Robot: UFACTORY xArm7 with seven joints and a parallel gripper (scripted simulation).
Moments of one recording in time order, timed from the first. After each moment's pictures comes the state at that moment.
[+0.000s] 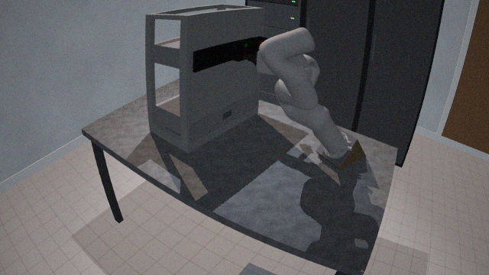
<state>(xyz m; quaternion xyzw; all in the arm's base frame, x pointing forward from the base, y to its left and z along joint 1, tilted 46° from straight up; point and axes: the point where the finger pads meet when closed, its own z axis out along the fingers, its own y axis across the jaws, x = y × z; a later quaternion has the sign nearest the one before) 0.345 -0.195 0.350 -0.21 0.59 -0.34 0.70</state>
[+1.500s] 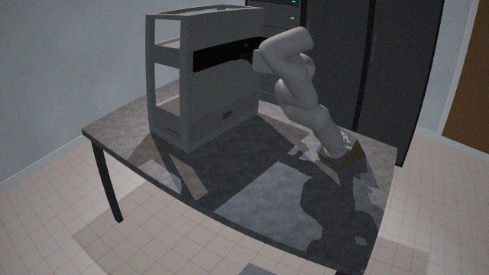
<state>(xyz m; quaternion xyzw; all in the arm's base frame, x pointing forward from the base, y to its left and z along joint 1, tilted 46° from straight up) 0.365 -0.198 0.354 -0.21 0.59 -0.34 0.70</state>
